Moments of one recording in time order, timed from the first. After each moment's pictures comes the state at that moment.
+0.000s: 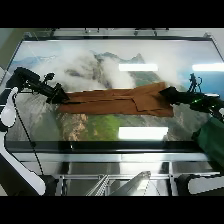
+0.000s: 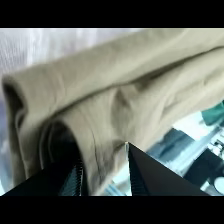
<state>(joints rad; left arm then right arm) 0.25 -2.10 1.77 -2.27 1.68 1.77 -0.29 -1.67 0.97 -0.24 0.86 0.70</state>
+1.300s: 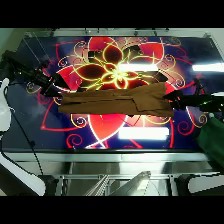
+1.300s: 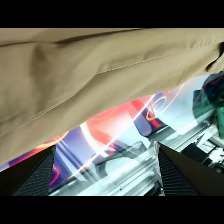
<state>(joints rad) 0.18 -1.97 1.85 -2.27 1.75 1.62 -0.35 -1.73 1.04 -0.50 1.07 0.94</state>
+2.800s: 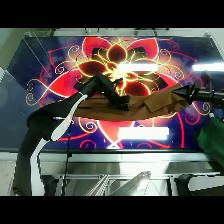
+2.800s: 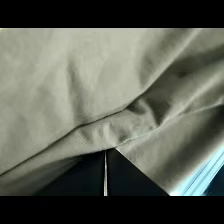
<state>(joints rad) -0.52 -2.16 1.88 -2.39 1.29 1.66 -0.49 -1.67 1.12 -0.25 1.57 0.90</state>
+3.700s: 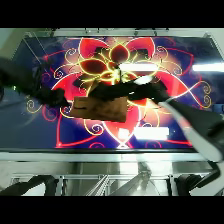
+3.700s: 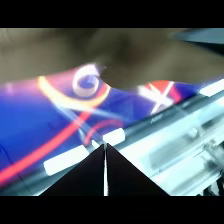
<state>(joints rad) 0.01 -1.26 1.14 -2.13 1.50 1.79 0.56 -1.85 1.45 -0.10 0.88 1.04</state>
